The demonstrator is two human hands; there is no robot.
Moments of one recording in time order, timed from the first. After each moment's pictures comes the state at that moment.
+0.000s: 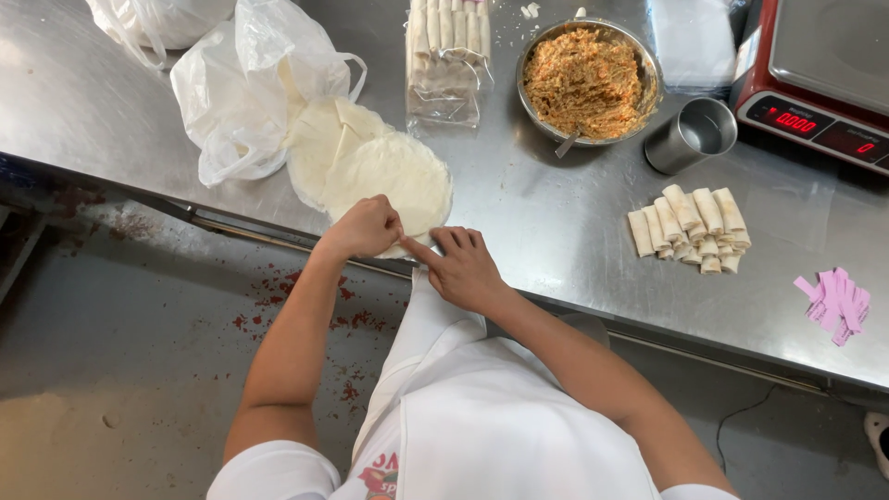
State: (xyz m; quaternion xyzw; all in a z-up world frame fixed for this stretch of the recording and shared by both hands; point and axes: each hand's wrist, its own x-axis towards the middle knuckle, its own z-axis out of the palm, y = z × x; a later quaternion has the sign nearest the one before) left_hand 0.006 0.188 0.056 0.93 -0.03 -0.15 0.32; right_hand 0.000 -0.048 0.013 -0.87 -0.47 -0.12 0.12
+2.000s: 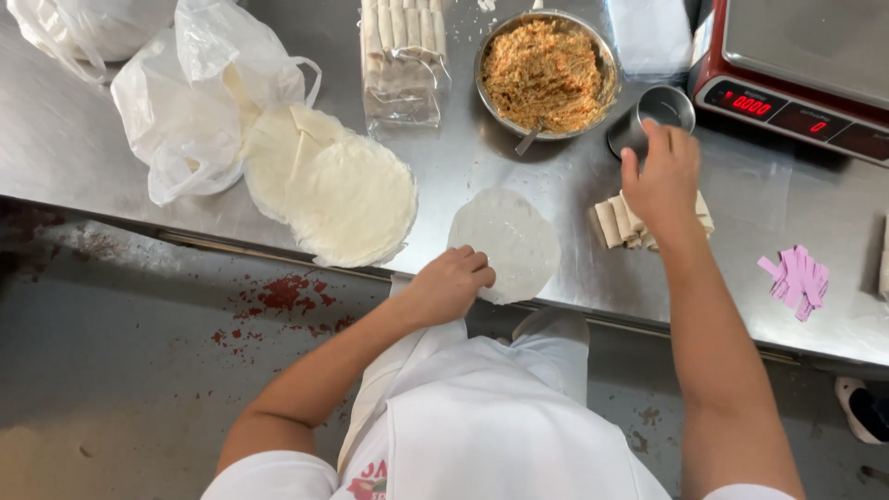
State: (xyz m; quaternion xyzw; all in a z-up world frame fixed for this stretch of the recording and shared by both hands) left_hand -0.019 0.026 0.036 0.90 -0.36 0.05 0.22; right_hand 0.183 -0.331 0.057 -0.92 -0.23 -0.31 0.06
